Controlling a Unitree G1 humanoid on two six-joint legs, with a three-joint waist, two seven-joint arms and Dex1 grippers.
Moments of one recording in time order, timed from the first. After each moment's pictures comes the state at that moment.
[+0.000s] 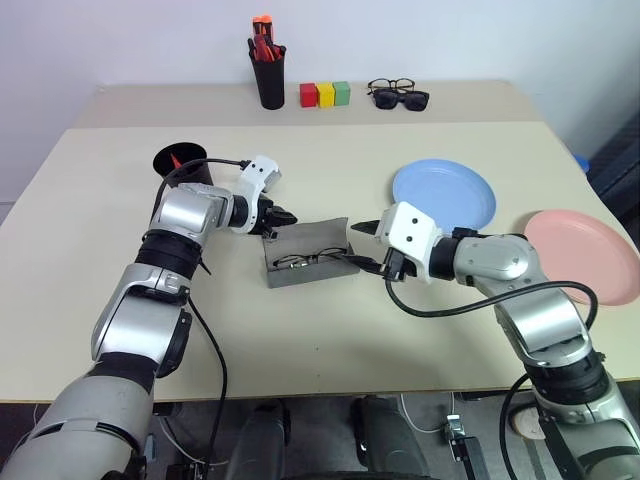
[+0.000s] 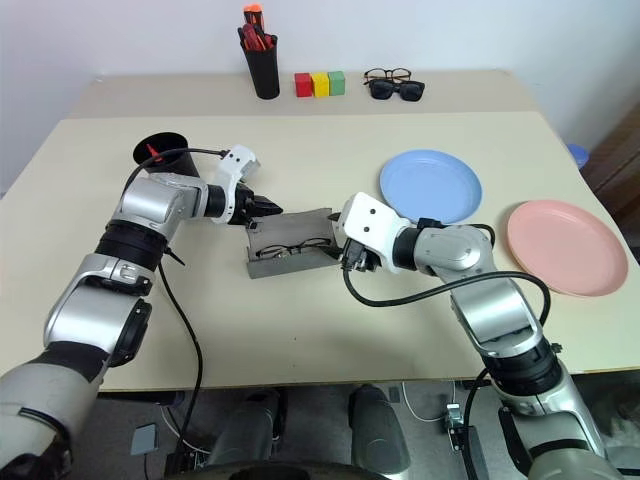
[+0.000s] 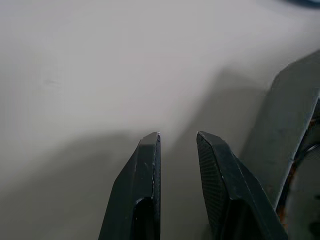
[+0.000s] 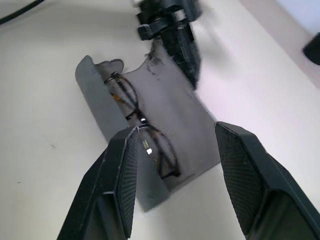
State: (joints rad) left arm -1.03 0.44 -0.22 0.65 -0.18 0.77 -0.95; right arm -0.46 -0.62 0.17 -0.51 0.10 0.66 0.84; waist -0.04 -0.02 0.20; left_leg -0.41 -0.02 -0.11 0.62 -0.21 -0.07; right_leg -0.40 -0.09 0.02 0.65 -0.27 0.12
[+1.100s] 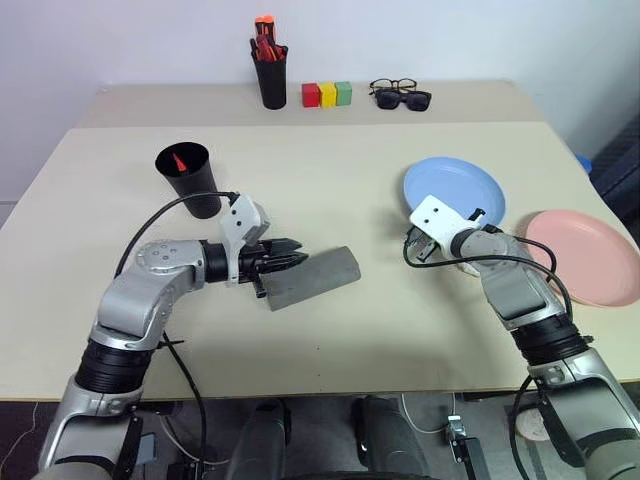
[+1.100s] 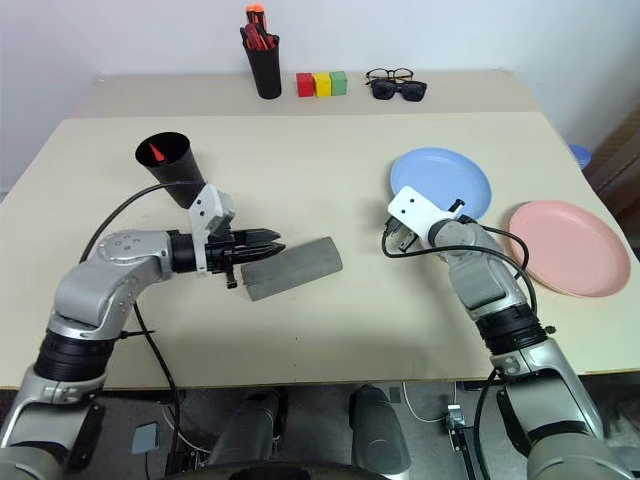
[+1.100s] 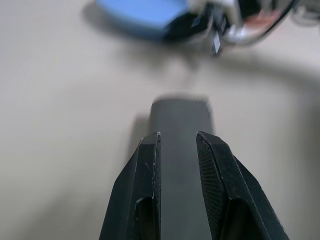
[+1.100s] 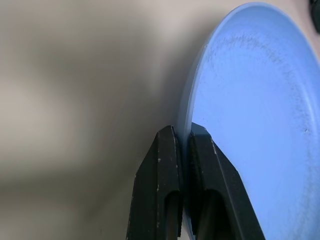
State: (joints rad) left arm -0.45 0.49 -0.06 -0.26 -0.42 0.65 -0.93; right arm -0.55 -0.62 0.25 0.05 -0.27 0.54 0.48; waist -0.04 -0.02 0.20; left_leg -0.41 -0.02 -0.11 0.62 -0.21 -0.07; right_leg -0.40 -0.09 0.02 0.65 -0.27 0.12
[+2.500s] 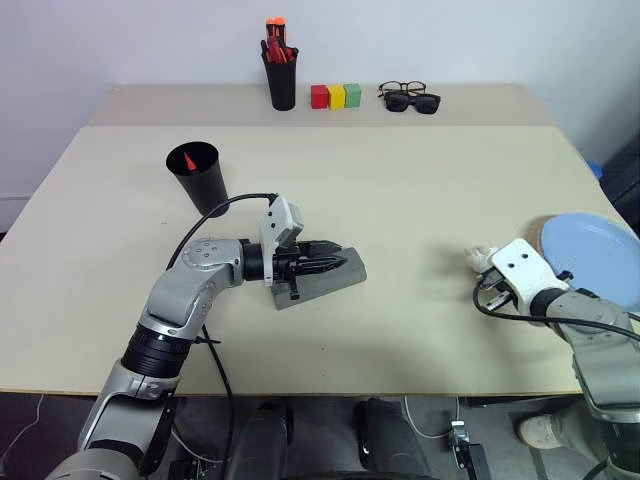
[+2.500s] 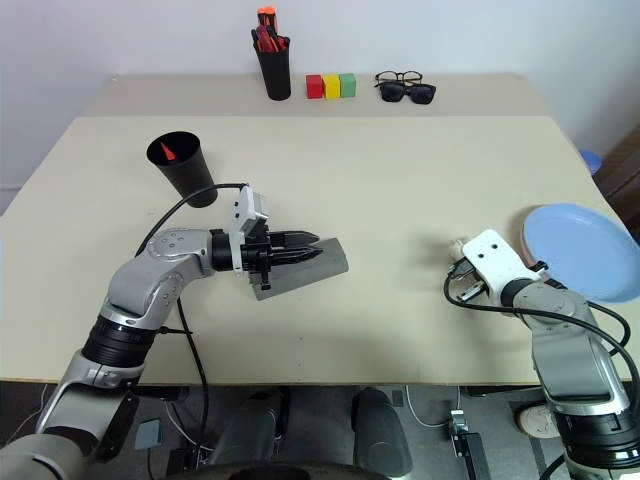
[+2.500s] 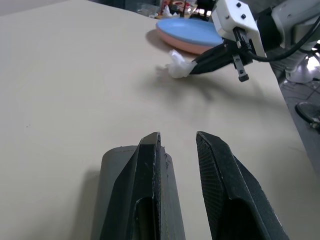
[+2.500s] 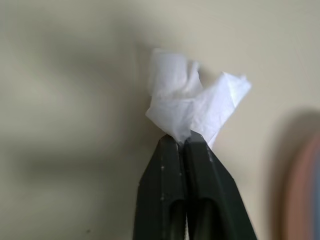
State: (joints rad) left arm -0.52 0.44 -0.17 -0.10 -0.42 0.54 -1.00; right arm -0.05 -0.75 -0.16 -0.41 -0.09 0.81 0.54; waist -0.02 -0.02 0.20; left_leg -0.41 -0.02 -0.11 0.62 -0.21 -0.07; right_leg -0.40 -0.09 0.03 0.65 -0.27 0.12
